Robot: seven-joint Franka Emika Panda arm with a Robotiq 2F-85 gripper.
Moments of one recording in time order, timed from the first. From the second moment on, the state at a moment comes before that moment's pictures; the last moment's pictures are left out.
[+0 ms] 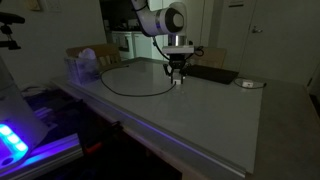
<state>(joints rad) -0.14 0.64 -0.01 -1.92 -0.19 2.48 -0.51</state>
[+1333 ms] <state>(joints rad) -0.11 0.64 0.11 -1.92 -0.28 2.48 -0.92</state>
